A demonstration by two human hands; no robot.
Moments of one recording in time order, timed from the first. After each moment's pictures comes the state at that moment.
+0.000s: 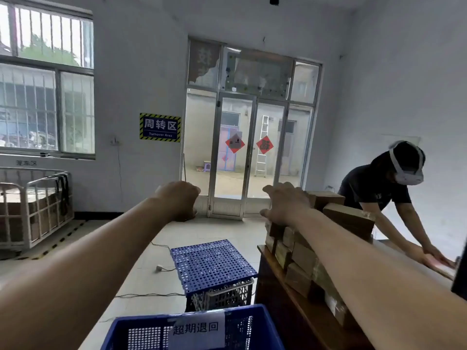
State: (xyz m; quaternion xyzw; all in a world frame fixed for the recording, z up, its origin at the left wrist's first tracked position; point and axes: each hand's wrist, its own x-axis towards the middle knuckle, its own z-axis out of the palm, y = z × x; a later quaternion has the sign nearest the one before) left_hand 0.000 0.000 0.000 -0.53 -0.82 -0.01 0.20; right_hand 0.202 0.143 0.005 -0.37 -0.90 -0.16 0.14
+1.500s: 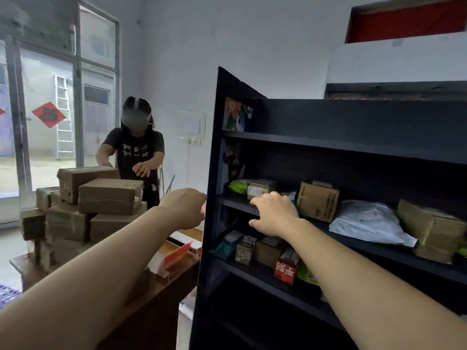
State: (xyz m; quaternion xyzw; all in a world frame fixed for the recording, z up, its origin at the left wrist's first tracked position) left_hand 0.497 0.254 -0.038 -0.83 -0.52 -0.11 0.14; right_hand 0.707 0.202 -0.033 -0.69 -0.70 -0.18 0.04
